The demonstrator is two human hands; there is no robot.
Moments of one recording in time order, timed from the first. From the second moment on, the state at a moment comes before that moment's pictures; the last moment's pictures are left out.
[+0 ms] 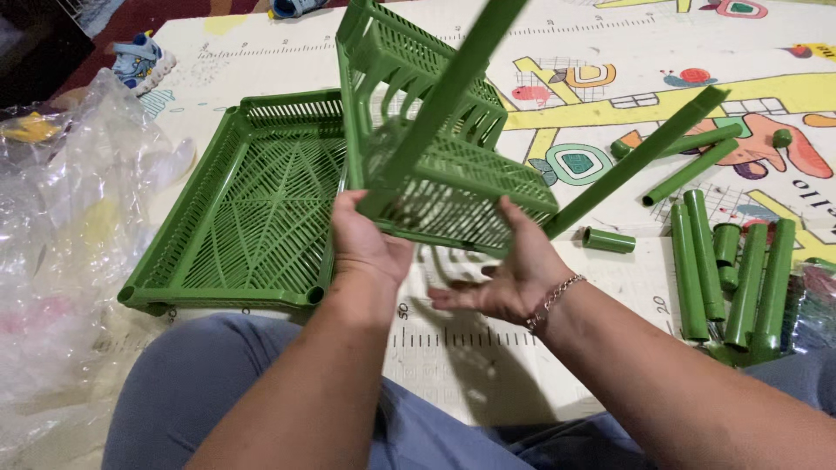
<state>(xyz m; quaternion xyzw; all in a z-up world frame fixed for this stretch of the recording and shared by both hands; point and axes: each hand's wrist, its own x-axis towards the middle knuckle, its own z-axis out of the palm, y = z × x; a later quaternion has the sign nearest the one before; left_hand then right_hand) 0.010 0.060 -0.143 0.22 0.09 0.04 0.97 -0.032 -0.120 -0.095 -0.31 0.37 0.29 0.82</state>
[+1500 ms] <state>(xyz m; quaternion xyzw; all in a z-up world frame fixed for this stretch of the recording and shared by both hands) -0.010 0.116 -0.103 0.26 0.28 0.01 0.92 0.074 -0.312 -0.146 -0.59 0.06 0.15 0.79</state>
